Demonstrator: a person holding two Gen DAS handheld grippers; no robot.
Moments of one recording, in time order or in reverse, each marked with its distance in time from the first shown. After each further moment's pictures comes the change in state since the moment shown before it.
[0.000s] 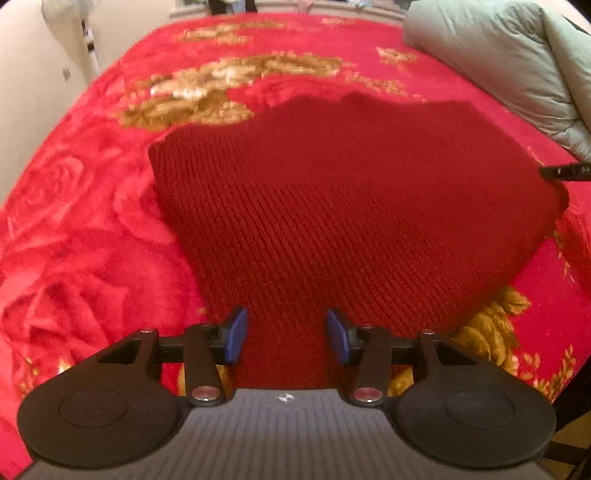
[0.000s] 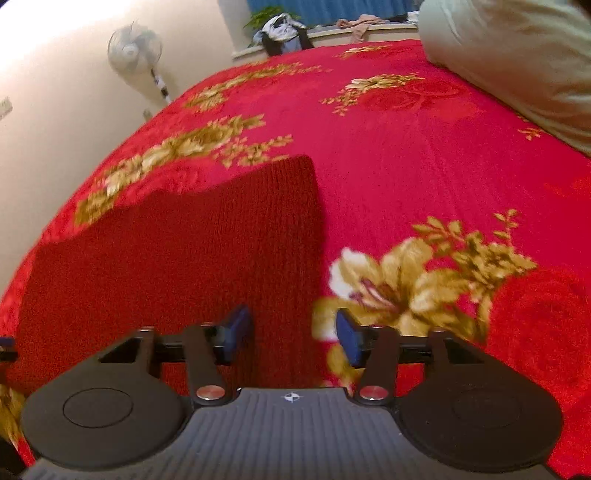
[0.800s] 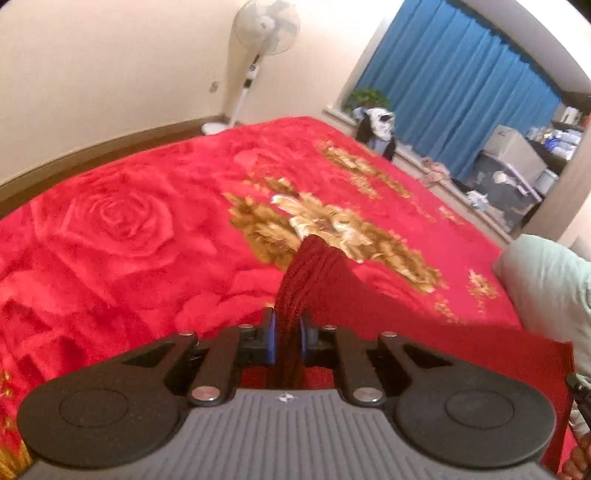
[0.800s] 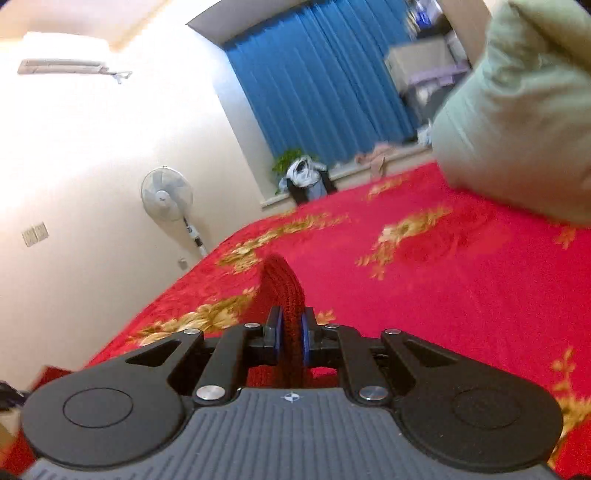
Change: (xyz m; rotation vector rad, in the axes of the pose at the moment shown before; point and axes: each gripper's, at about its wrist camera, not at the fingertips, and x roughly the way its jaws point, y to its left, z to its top) left arm 0.004 0.096 0.072 -0.671 -0.343 0.083; right arm 0.011 0.006 0.061 0.080 -0.513 0.113
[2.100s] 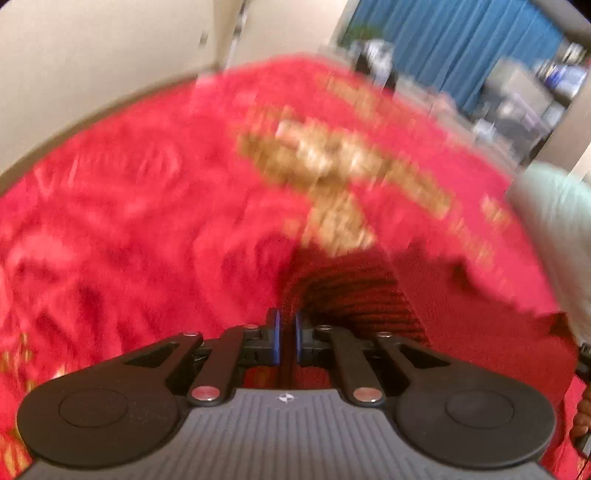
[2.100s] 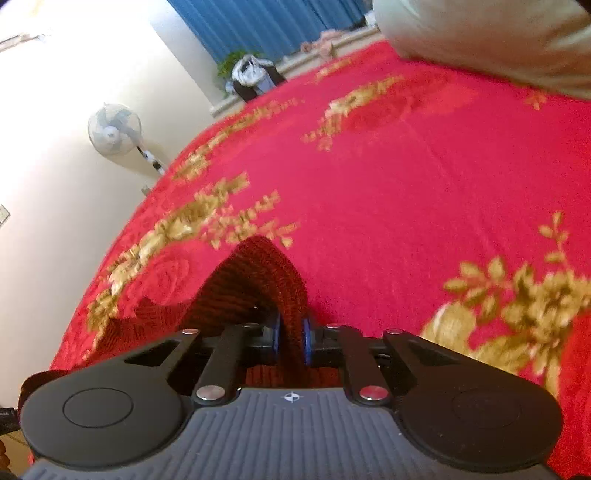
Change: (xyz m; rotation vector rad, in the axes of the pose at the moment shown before) left arm -0.011 0.004 -0.020 0.110 0.108 0.004; right arm 0.030 -0.049 -0.023 0.221 0.327 -0.045
